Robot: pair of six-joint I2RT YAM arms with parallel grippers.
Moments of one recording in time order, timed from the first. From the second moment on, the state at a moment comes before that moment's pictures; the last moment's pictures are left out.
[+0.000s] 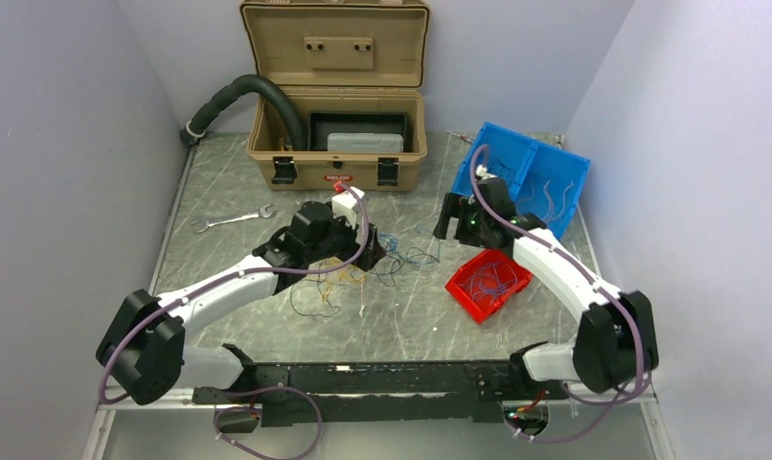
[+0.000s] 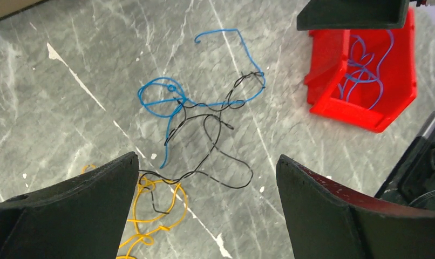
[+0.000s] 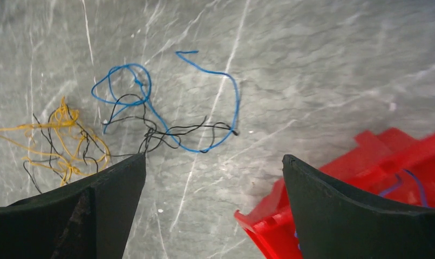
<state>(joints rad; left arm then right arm) -0.68 1.29 0.78 0.07 0.18 -0.24 0.34 1.29 0.91 -0.44 -0.02 0.51</state>
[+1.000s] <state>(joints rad) -0.68 1.42 0.75 0.14 0.18 -0.18 0.43 1.82 1.11 -0.32 0.08 0.30</state>
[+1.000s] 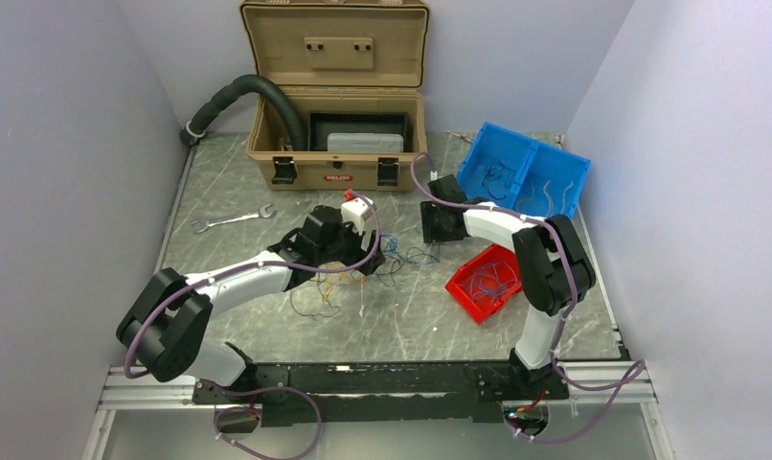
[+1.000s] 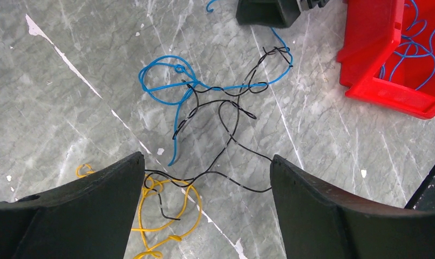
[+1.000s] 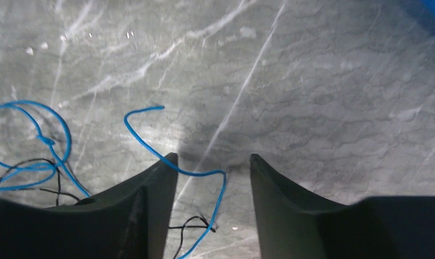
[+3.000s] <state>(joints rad) -0.65 1.61 0.65 0.63 0.46 -0.38 0.48 1.26 1.61 -0.30 -0.13 0.40</state>
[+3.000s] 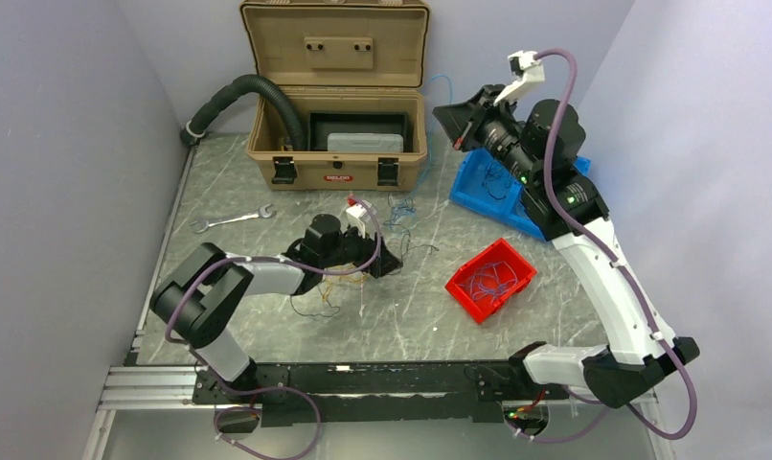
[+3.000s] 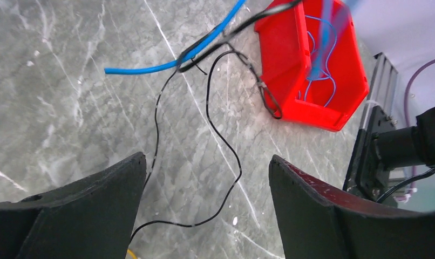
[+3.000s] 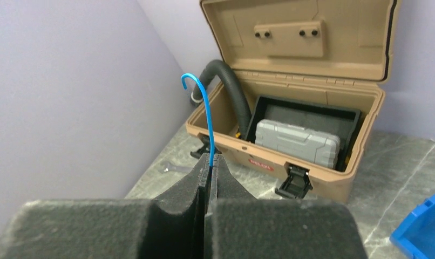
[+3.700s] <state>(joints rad) -0.28 1.57 0.47 0.62 0.58 -0.60 0.45 1.04 1.58 -0.21 0.56 0.29</state>
